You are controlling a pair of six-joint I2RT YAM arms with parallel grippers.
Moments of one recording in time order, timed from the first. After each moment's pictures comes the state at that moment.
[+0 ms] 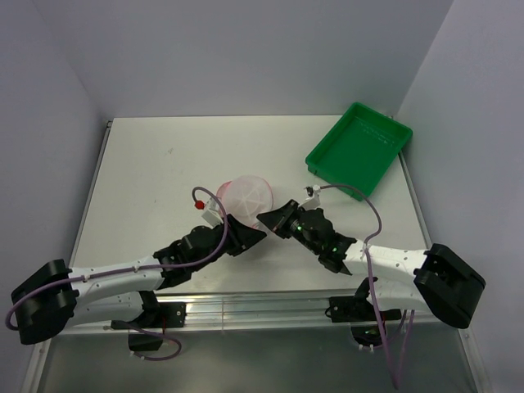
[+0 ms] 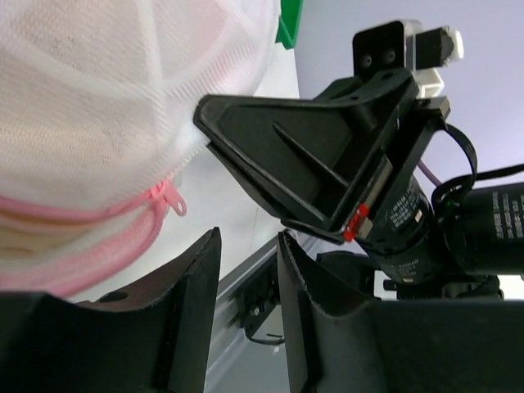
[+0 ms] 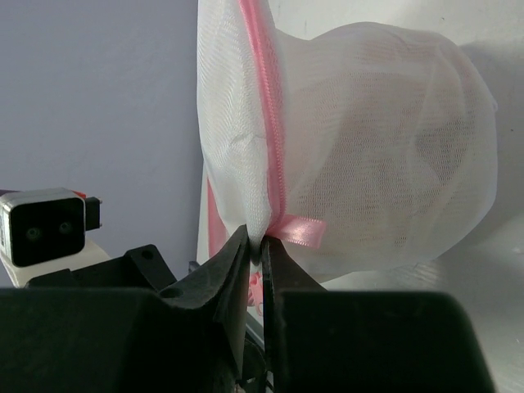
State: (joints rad) left arm -1.05 1.05 0.38 0.43 -0.18 -1.23; right arm 0.87 1.17 0.39 0.53 0.18 1.19
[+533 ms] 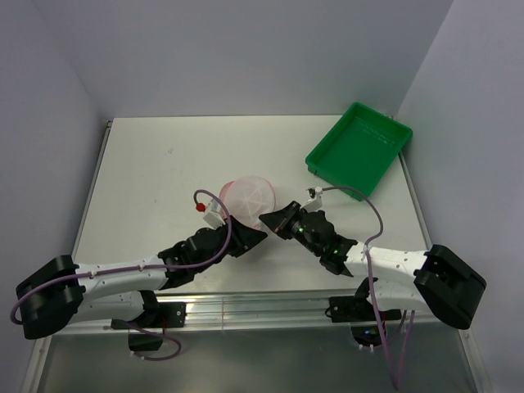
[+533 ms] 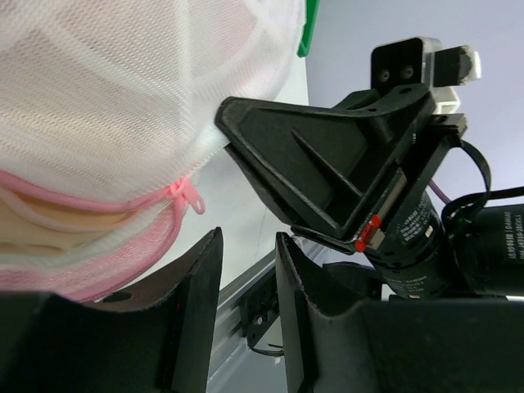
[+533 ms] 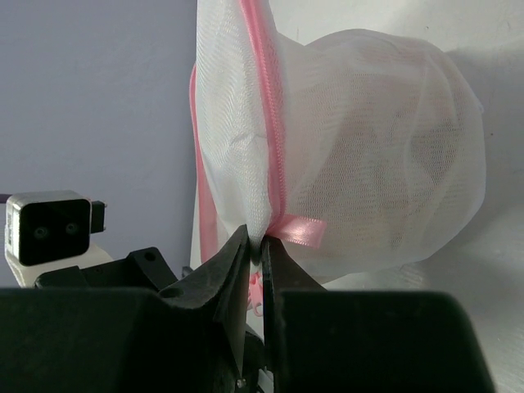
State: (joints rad) left arm -1.08 1.11 0.38 0.47 -0.24 -1.26; right arm 0.87 1.16 0.35 0.56 0.20 1.18
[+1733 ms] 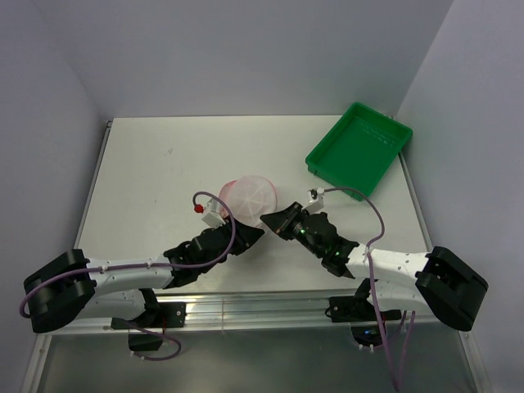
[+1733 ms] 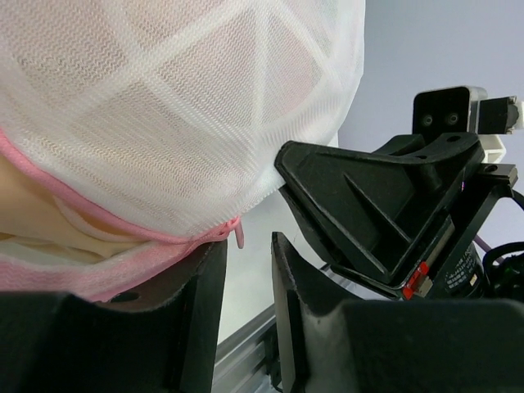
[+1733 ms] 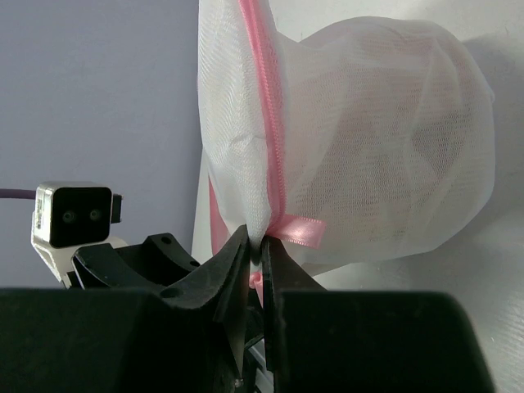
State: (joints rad) left arm -1.08 1.18 0.38 0.50 -0.35 -1.25; right arm 0.87 1.14 0.33 0.59 0.20 1.17
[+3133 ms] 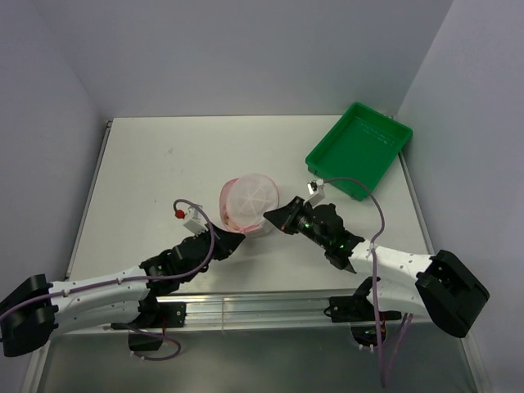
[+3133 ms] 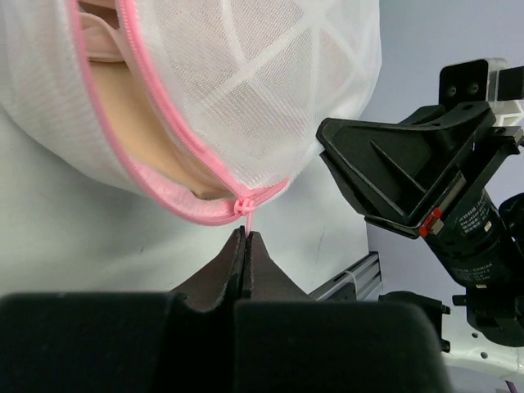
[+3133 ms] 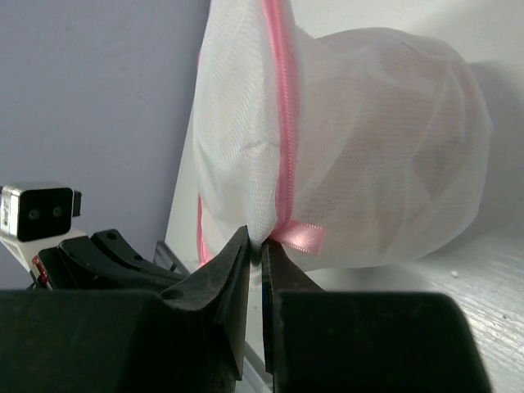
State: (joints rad) left arm -1.08 0.91 0.28 0.32 -0.42 -1.18; right arm 0.74 1.12 0.34 0.56 0.02 1.02
